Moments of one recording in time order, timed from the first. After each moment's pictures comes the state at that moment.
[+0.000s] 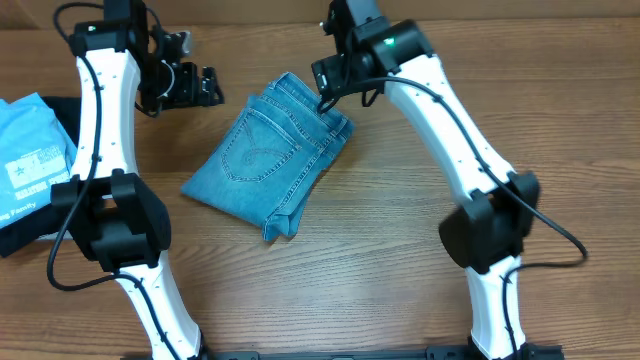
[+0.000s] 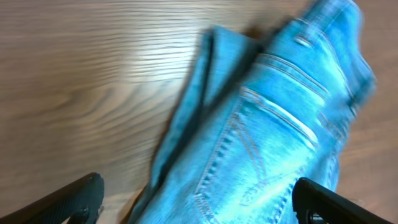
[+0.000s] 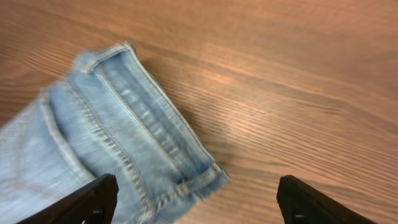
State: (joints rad) left arm 0.12 2.20 2.16 -1.33 0.36 0.14; right arm 0.46 2.22 2.31 -1.15 0.00 0.12
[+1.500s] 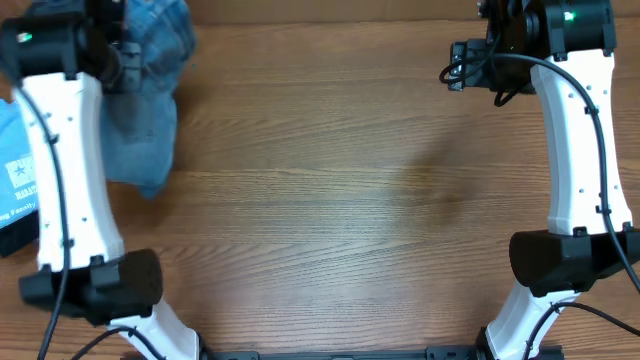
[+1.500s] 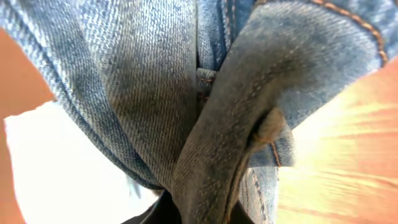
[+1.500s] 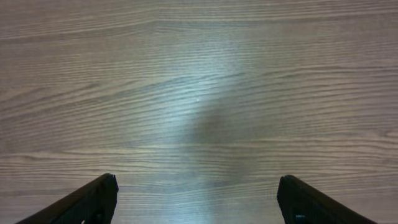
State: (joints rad) left arm 0.15 1.90 2.28 -1.41 -0.19 0.14; right arm 0.09 1.98 2.33 -1.55 0.04 0.15
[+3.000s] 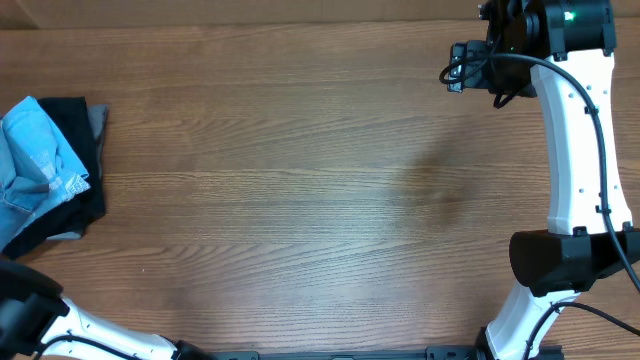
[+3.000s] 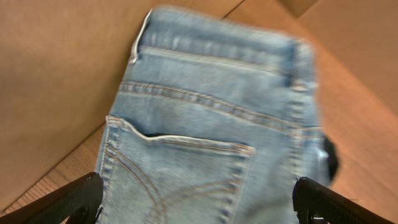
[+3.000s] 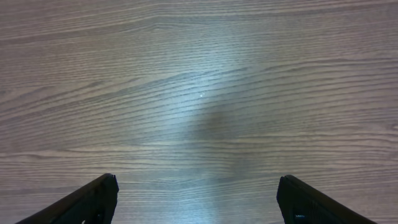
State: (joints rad) left arm 1.02 2.11 2.28 -1.08 0.36 0.06; right arm 0.09 1.98 2.33 -1.55 0.03 0.17
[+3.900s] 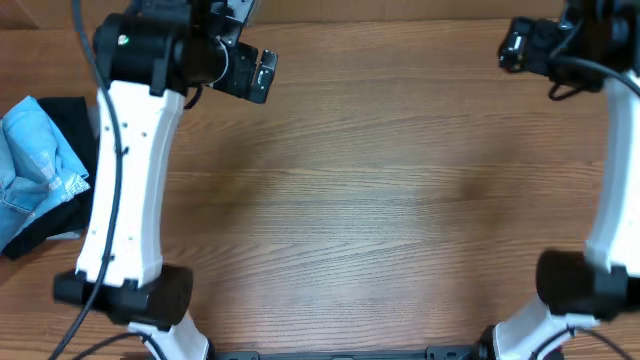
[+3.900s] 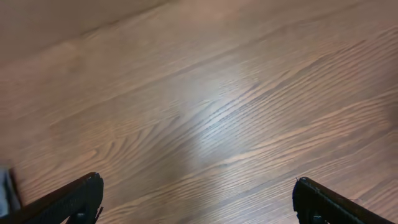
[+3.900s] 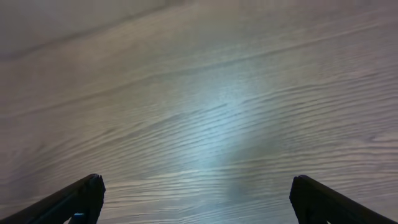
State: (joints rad) left arm -0.20 1.86 2.30 -1.39 0.12 0.13; right arm -0.10 1.83 2.32 -1.47 -0.10 0.16
